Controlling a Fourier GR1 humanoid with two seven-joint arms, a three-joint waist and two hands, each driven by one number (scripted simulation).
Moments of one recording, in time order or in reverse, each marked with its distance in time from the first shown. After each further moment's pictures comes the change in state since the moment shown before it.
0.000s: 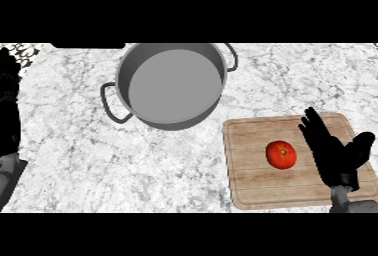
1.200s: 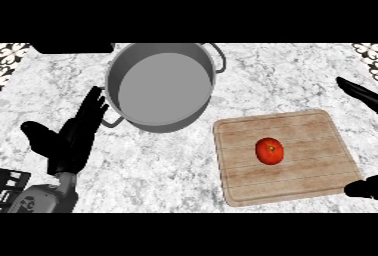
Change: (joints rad) left arm 0.073 -0.234 -0.155 -0.081 0.245 -0.121 0.367; right arm -0.093 -0.494 -0.088 -0.306 0.275 0.473 -0.441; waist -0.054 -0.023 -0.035
